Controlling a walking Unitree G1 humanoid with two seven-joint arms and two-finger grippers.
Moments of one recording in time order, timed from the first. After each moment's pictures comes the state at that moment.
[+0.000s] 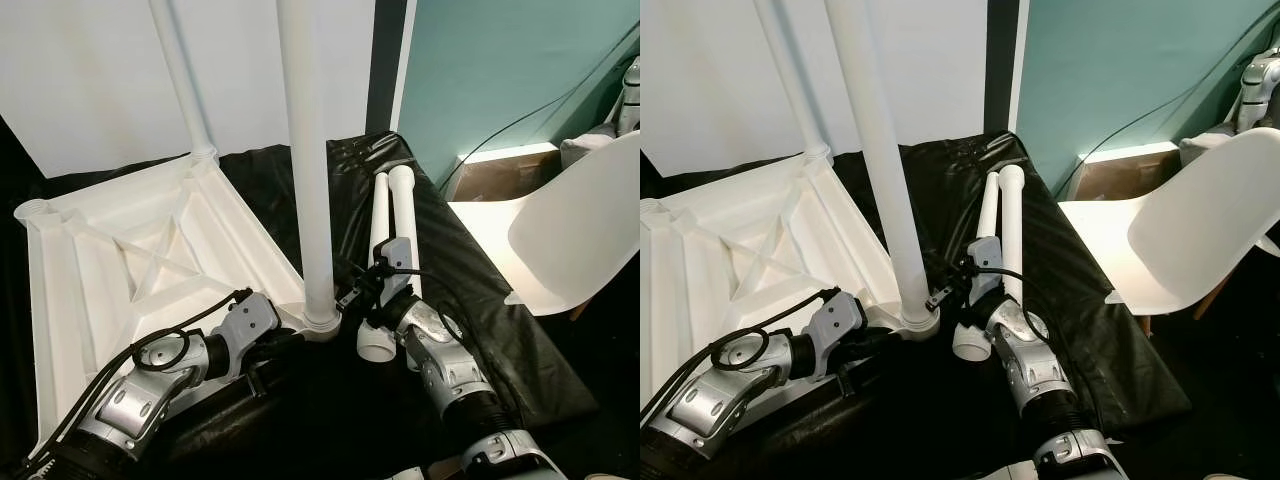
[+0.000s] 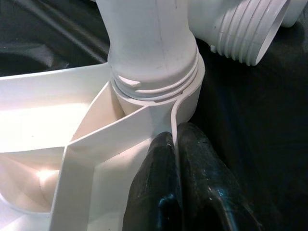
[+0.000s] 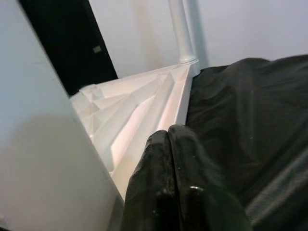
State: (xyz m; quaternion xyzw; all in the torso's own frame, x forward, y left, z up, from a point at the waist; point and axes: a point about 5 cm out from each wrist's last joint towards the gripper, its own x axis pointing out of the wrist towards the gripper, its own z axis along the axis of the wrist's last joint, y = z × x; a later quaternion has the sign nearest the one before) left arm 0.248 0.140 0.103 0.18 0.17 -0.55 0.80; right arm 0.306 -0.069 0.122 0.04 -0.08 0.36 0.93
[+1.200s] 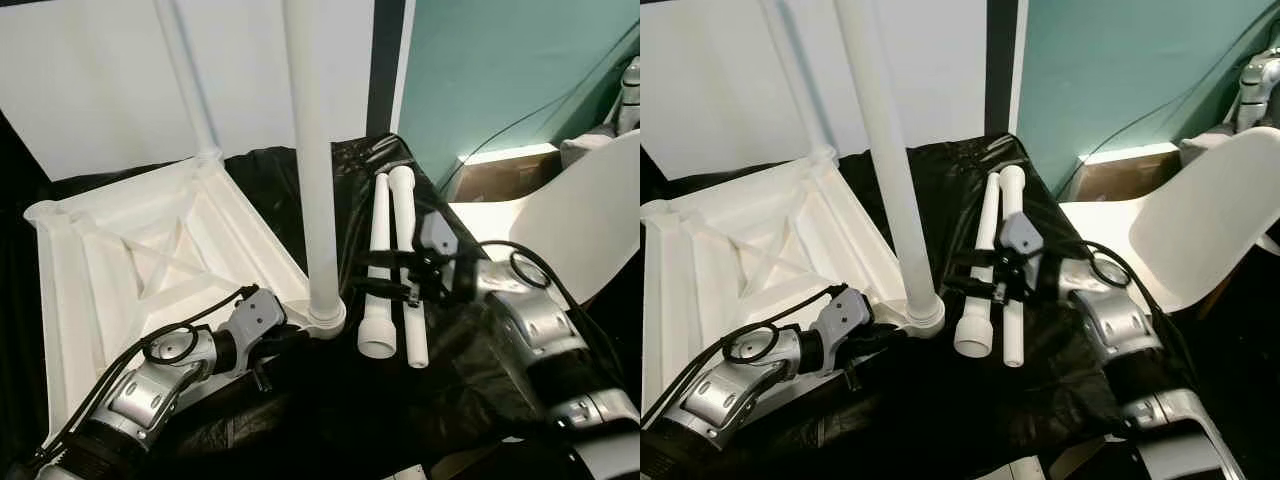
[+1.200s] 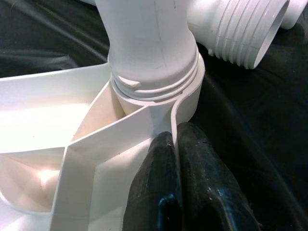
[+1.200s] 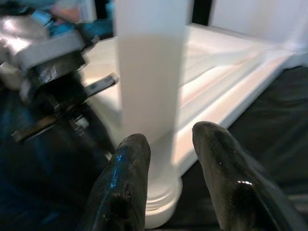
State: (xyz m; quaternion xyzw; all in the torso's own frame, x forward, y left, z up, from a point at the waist) left arm 0.256 0.133 0.101 0.18 0.17 -0.55 0.80; right arm 0.315 -0.117 0.165 -0.18 -0.04 0.59 0.79
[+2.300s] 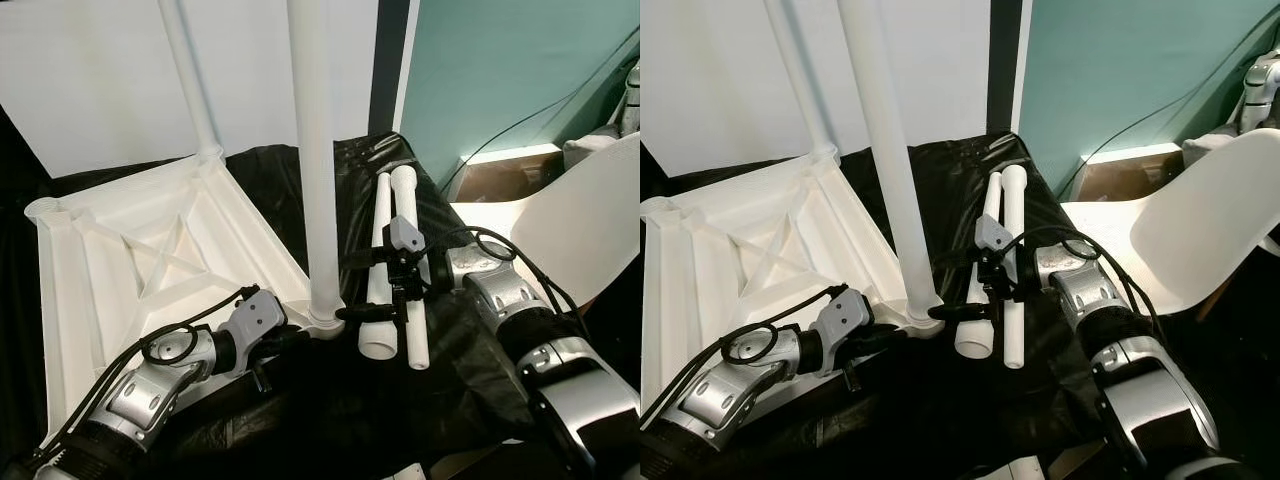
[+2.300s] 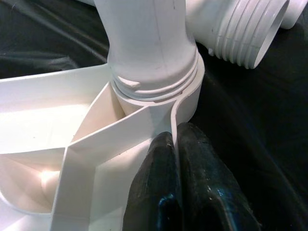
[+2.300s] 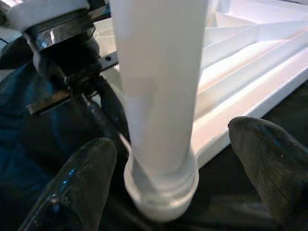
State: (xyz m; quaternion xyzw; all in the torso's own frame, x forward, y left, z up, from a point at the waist) left arm 0.256 0.134 0.102 0.18 0.16 -0.55 0.80; right arm 0.340 -0.100 0.152 -0.19 0.01 0.65 0.73
